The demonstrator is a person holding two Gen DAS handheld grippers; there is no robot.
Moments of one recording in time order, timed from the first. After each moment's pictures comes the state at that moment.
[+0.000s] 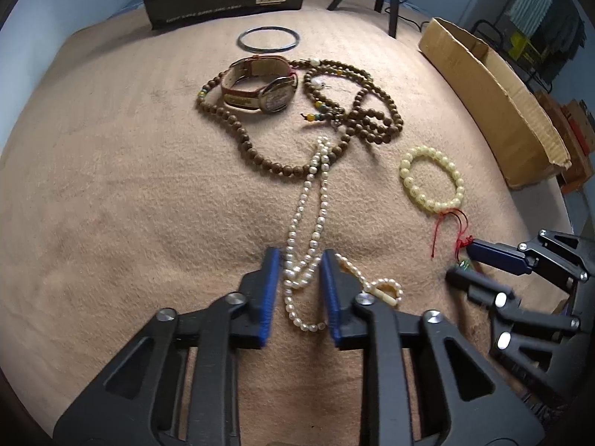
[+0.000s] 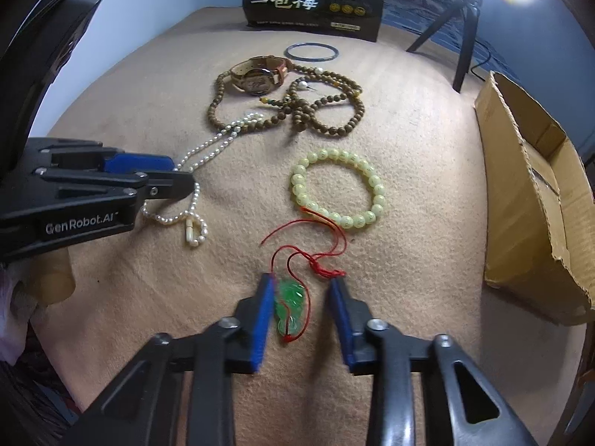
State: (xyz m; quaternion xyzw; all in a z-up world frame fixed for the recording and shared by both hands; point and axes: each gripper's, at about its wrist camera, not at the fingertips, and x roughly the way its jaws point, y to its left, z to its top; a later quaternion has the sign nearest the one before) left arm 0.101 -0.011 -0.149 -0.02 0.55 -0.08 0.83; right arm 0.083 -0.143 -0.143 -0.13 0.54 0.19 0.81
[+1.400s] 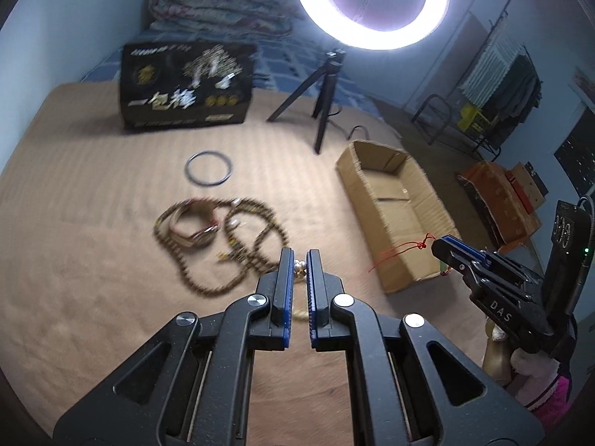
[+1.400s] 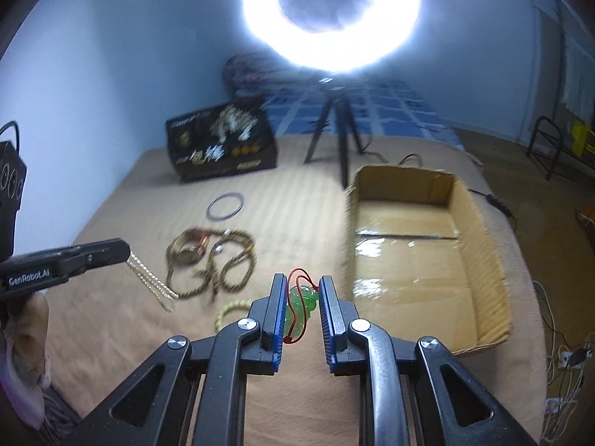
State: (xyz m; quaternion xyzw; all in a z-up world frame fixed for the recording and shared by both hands) left arm 0.115 -0.031 -0.013 -0.12 0.44 -0.16 0.88; right arm 0.098 -0.241 -0.031 0.01 0.39 0.10 0.91
